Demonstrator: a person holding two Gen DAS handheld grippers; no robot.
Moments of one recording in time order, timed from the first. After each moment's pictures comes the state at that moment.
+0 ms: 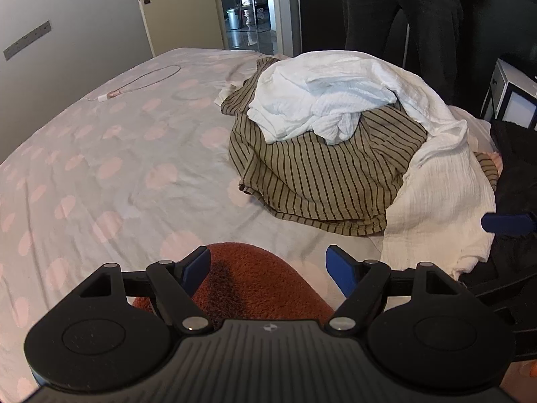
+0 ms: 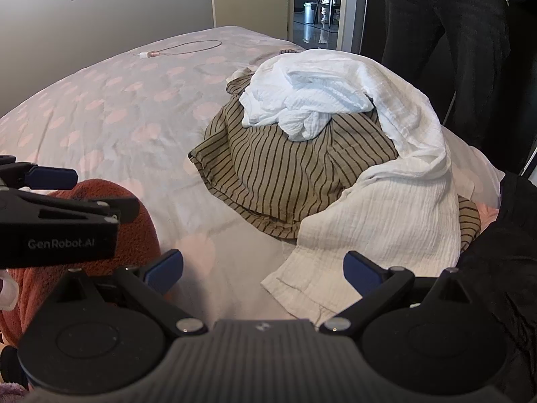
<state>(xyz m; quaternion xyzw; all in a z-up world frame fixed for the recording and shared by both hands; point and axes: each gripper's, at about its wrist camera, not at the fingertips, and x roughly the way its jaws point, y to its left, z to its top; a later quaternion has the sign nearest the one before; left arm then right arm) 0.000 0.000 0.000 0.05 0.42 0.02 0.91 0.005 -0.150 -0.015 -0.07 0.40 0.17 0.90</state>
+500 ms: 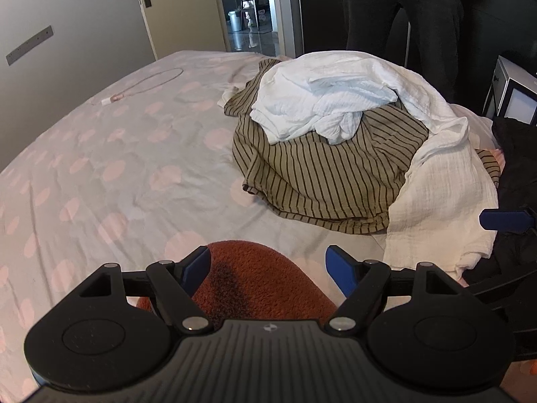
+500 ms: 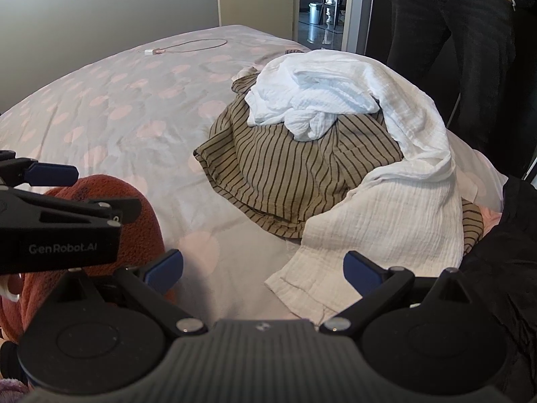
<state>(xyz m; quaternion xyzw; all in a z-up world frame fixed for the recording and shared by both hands) -0.008 0.001 0.000 0.06 0.41 0.03 0.91 0.001 -0.146 -0.013 -0.07 0.41 0.17 0.90</state>
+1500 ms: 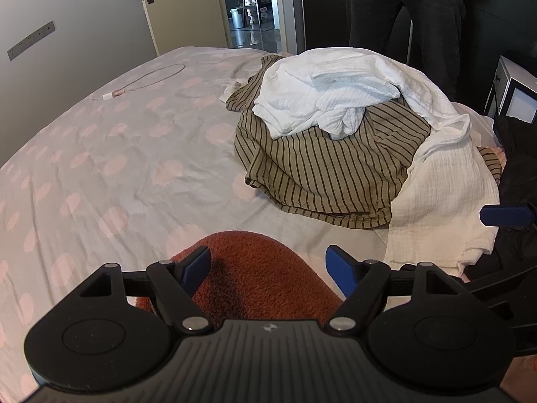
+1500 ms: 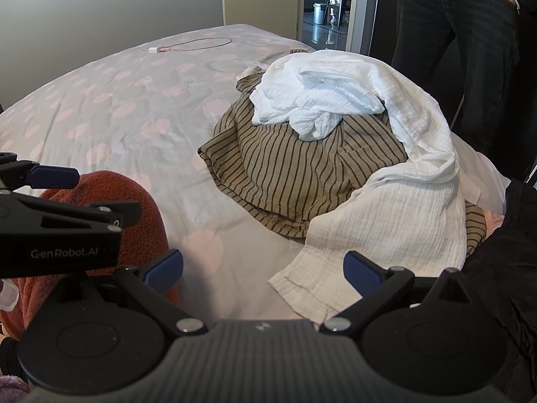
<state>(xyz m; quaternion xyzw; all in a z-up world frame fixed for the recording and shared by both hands) -0.012 0.006 -0.004 0.05 0.42 0.03 0.91 0.000 -0.145 -0.016 -0.07 0.40 0.18 0.90</state>
